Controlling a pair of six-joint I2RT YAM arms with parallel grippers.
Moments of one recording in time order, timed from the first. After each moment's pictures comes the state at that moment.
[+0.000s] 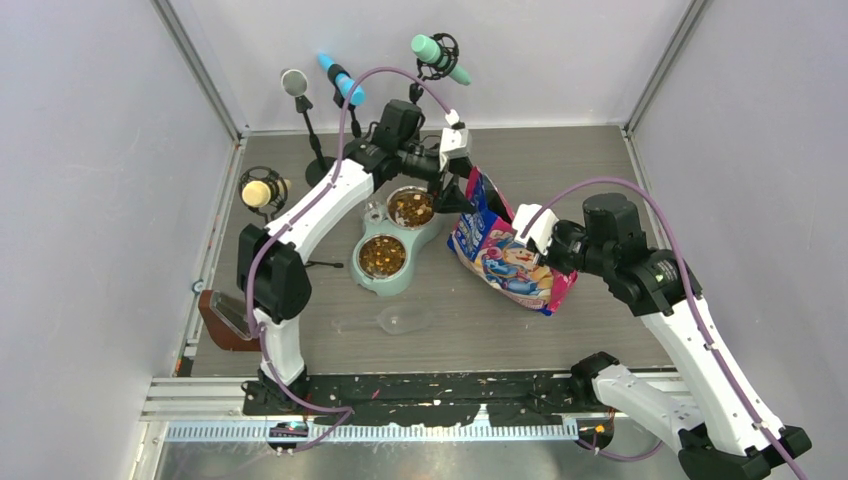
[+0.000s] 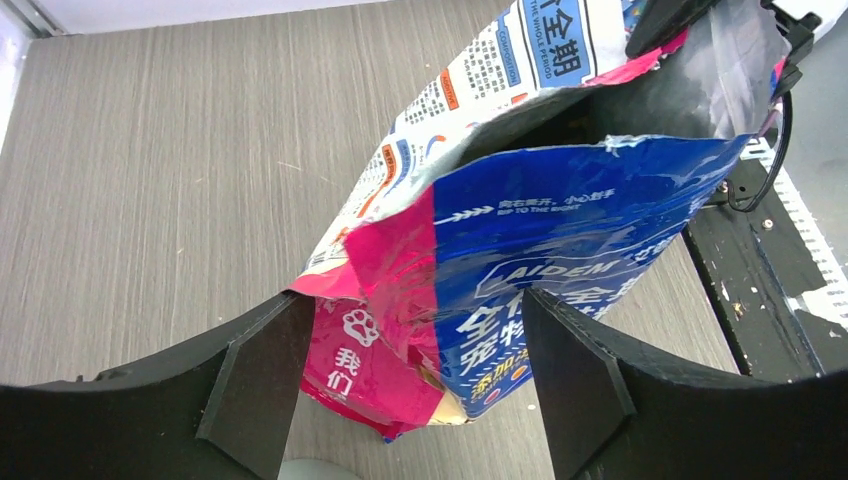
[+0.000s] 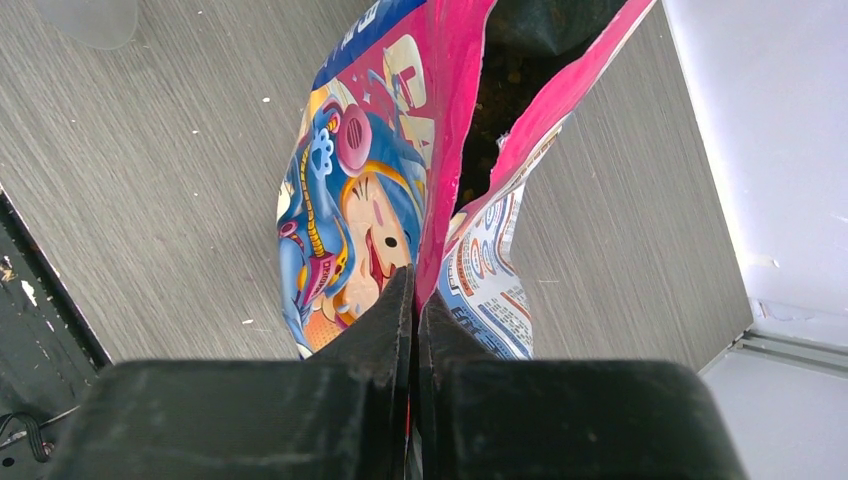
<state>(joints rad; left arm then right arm) -0.57 1.90 1.82 -0.50 1.06 0.56 0.43 0.86 1.14 -0.92 -0.28 -0.75</state>
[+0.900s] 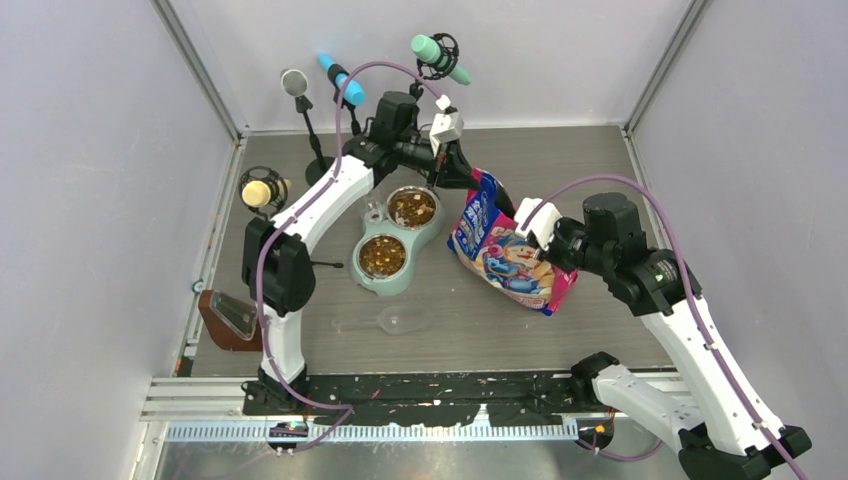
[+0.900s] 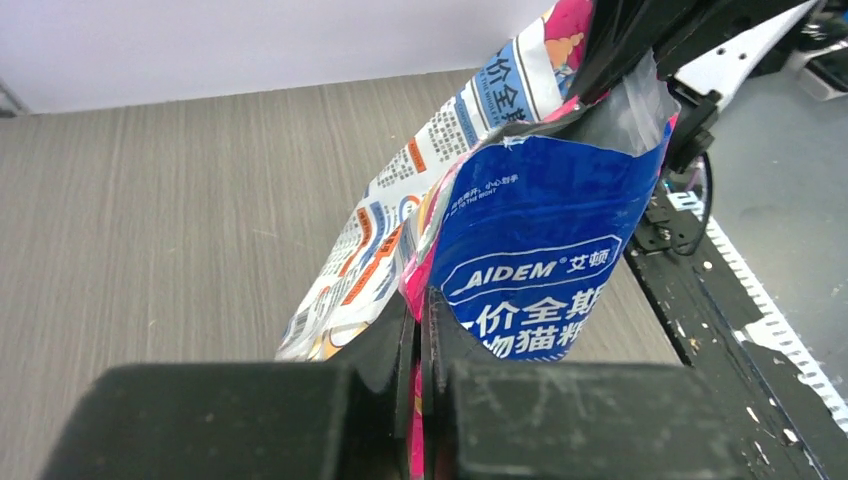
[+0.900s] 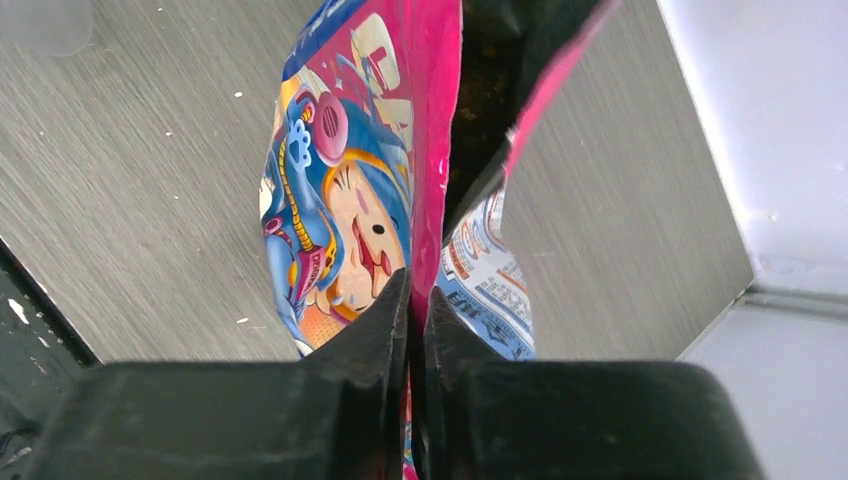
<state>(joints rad) -0.53 1.97 1.87 -0.33 1.27 0.39 0.43 0.86 1.14 -0.91 -0.22 -0.71</state>
